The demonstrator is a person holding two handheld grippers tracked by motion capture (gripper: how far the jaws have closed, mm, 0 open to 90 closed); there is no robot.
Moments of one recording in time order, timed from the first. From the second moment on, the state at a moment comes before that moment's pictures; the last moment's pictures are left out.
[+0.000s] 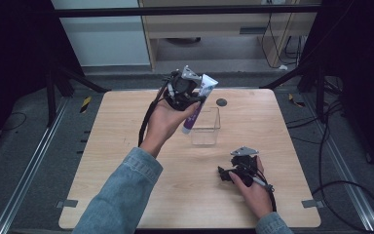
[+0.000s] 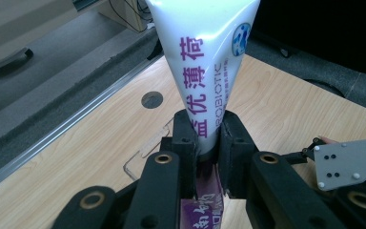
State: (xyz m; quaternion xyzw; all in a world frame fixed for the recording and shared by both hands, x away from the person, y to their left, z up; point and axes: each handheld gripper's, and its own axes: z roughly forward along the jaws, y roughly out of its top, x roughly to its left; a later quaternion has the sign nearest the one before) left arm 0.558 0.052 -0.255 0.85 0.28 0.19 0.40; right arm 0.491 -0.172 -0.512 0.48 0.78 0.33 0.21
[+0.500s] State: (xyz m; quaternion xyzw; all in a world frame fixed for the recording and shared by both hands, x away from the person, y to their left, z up) left arm 0.566 0.033 -0.259 0.84 0.27 0.20 0.42; right arm 0.491 -0.172 -0.513 0.48 0.78 0.34 0.21
